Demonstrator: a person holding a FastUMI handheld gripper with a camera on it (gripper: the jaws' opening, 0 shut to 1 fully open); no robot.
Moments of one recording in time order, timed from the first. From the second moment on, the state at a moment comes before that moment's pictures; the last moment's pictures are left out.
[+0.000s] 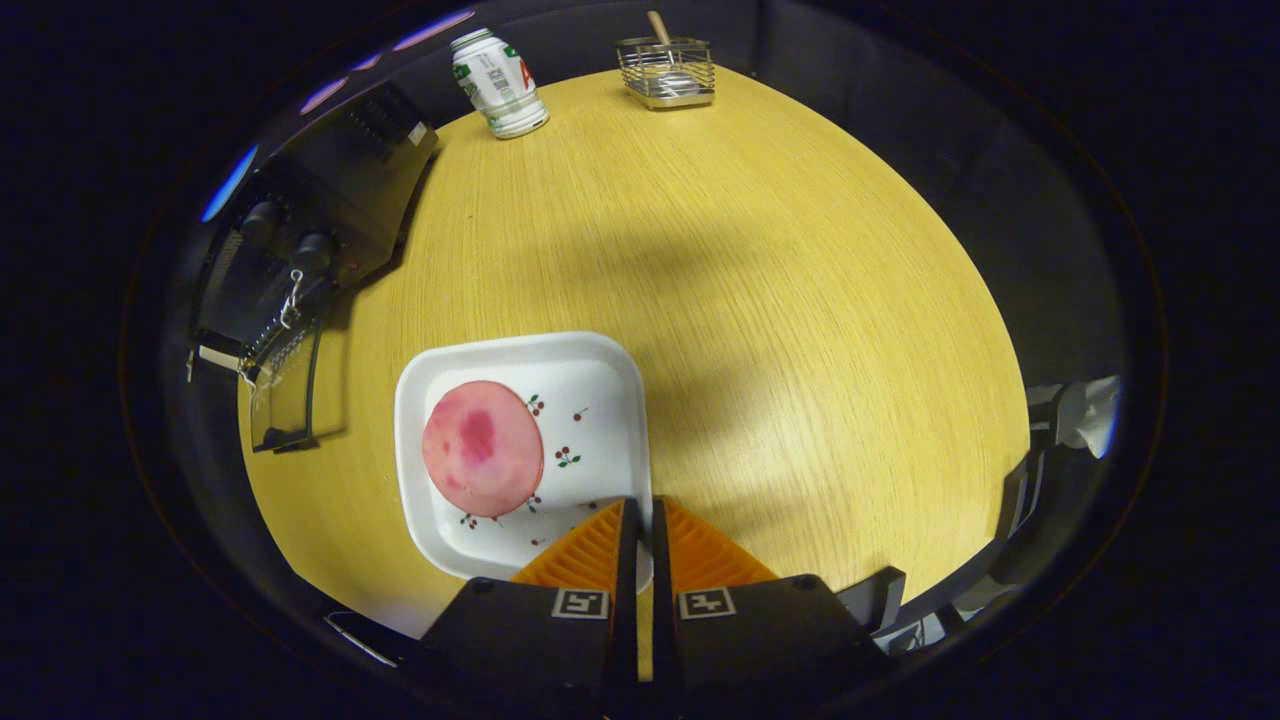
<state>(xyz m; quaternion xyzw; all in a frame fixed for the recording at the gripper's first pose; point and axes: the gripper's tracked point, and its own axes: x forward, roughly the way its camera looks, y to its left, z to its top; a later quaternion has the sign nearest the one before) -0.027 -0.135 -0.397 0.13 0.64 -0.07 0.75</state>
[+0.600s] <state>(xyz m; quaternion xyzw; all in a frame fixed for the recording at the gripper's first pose) -0.035 -0.117 -0.386 0.25 0.58 -0.10 0.77</state>
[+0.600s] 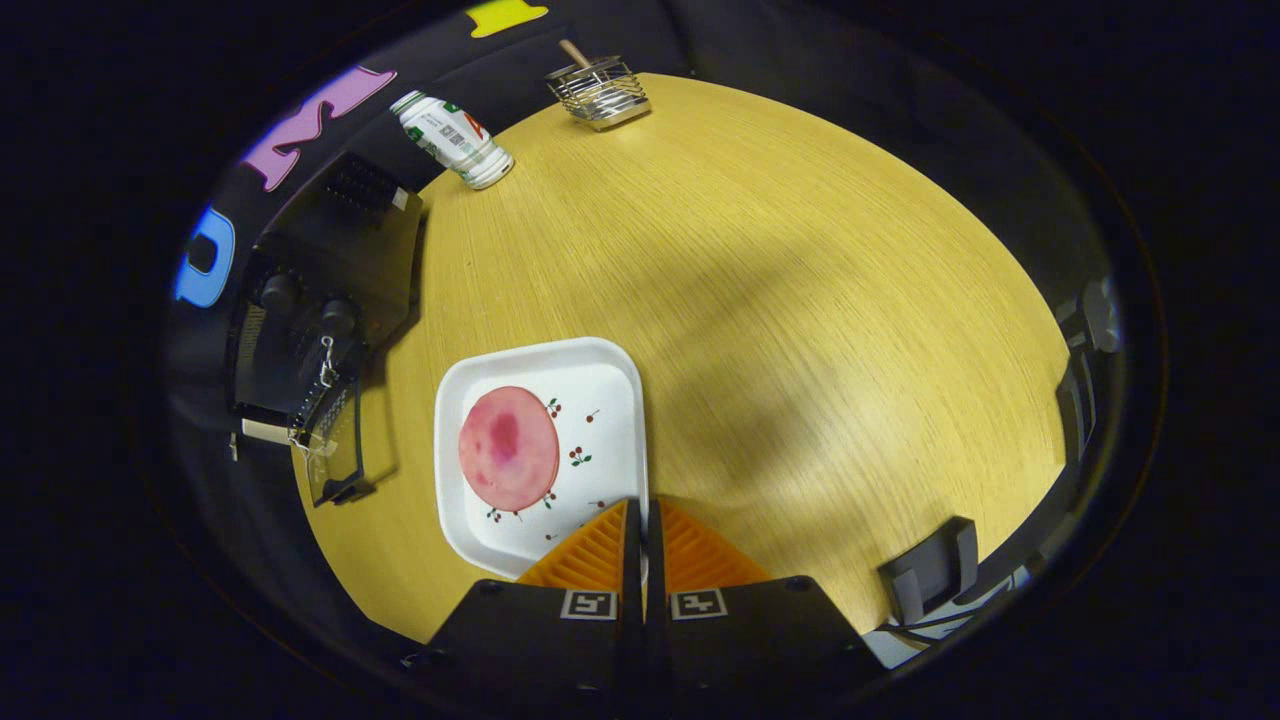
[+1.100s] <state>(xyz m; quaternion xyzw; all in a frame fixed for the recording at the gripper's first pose) -0.059 -0.088 -0.343 0.40 0.50 -0.12 0.75</state>
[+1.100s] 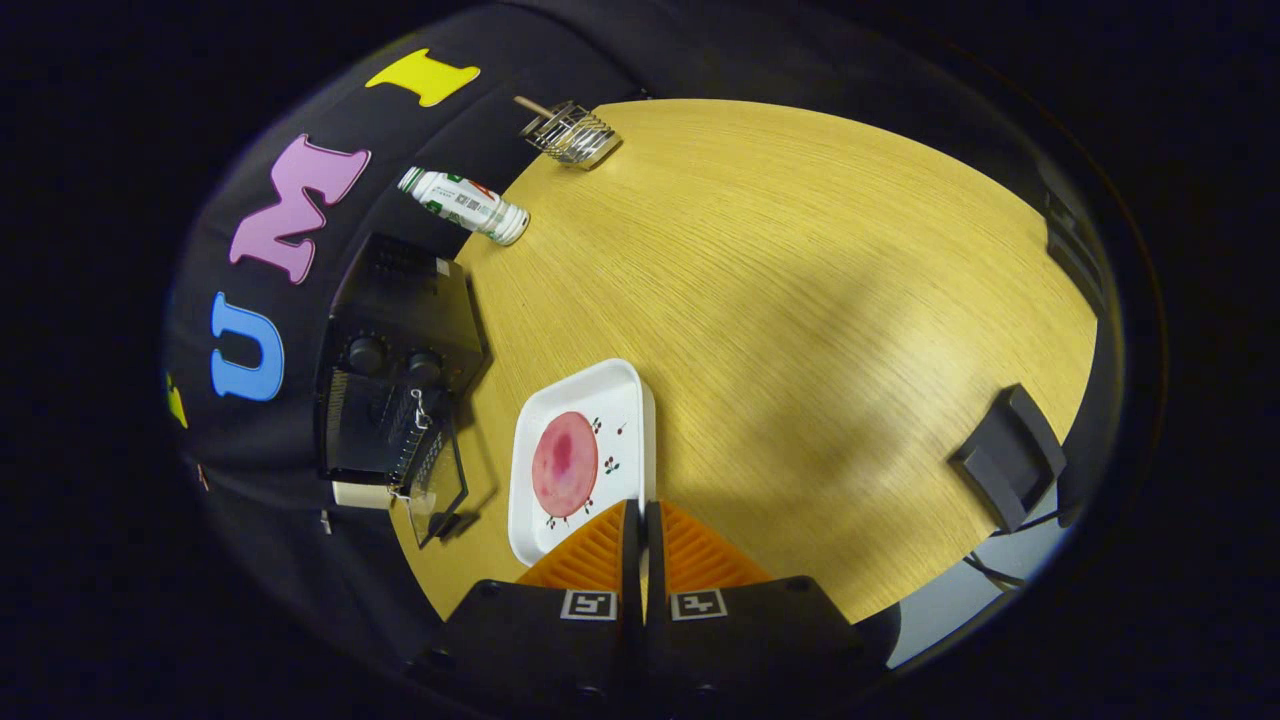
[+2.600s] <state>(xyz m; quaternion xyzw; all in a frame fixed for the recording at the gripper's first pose) 0.033 0.129 -0.262 0.50 0.47 0.05 0.73</state>
